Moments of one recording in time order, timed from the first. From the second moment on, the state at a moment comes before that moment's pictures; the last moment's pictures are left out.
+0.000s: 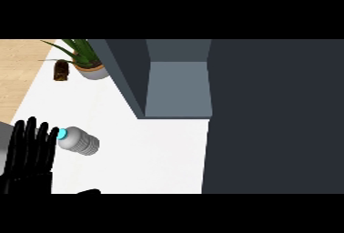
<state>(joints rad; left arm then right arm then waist) 0.32 0.01 -0.12 -2.17 0.16 0.31 0.15 0.41 -0.01 0.15 -2.29 -0.25 0.07 0.12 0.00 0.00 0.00</state>
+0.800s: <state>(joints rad) 0.47 0.01 -0.05 -2.14 0.24 0.21 -0.02 0.56 -0.02 0.22 -2.29 -0.21 0.12 -0.02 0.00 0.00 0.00</state>
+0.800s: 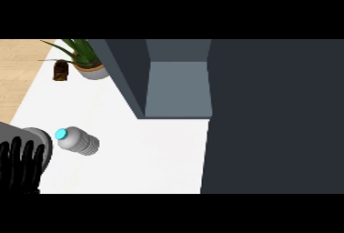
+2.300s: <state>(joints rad) 0.16 0.15 0.29 -1.38 0.35 -0.03 -0.28 0.67 -0.05 0.30 -2.25 -0.18 0.16 -0.18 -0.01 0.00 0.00</state>
